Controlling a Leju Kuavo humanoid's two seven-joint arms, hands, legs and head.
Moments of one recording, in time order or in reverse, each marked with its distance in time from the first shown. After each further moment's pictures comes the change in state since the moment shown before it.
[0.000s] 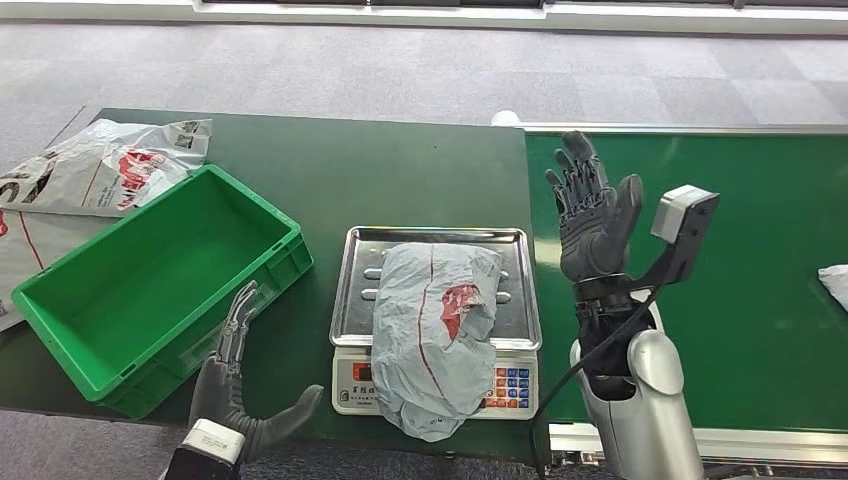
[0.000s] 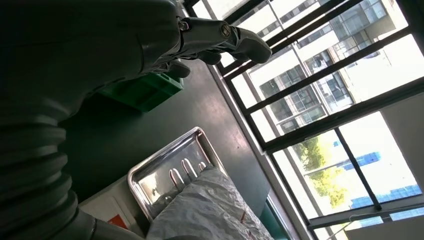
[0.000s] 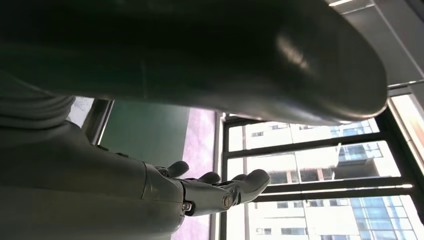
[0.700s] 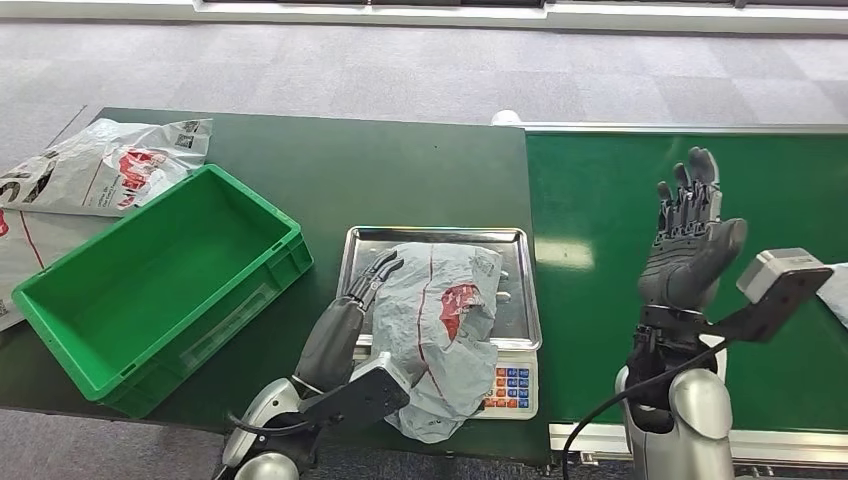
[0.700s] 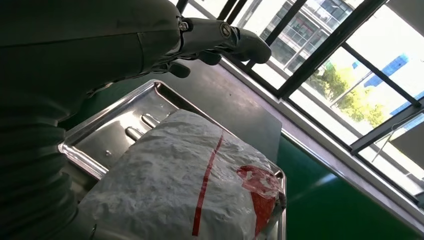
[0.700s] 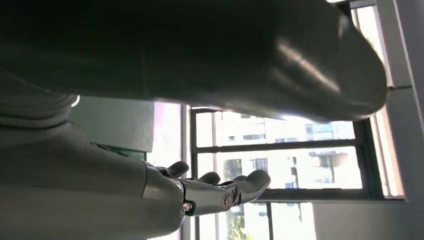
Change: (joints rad) left arm -0.329 -0.066 -0.238 0.199 -0.249 -0.195 0.311; right arm 0.136 -0.004 -0.154 -0.131 0.178 -0.133 -0.166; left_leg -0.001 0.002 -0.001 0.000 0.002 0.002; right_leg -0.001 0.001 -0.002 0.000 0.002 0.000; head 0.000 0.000
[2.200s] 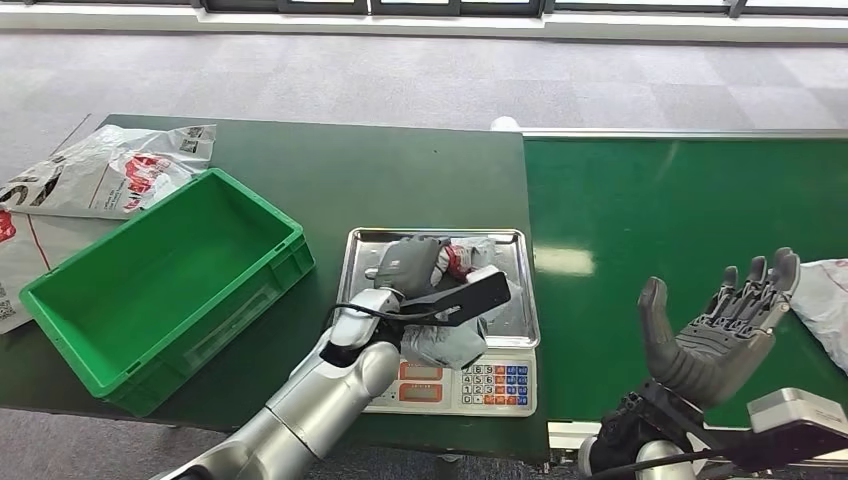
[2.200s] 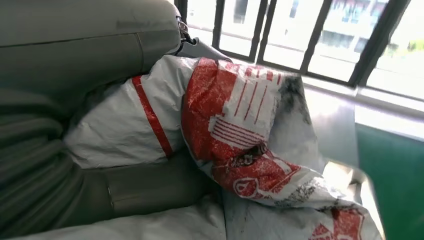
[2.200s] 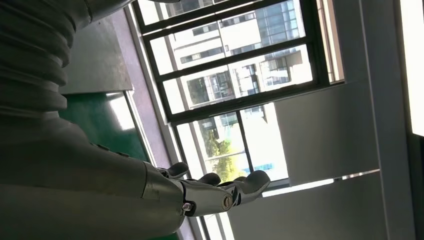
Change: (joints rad) left arm -0.534 -0.225 0.003 0.829 -0.227 0.152 0.147; right arm 0.232 0.027 0.195 -0.126 -0.034 -0.562 -0.359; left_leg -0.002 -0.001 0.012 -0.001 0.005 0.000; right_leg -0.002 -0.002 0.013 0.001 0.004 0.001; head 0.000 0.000
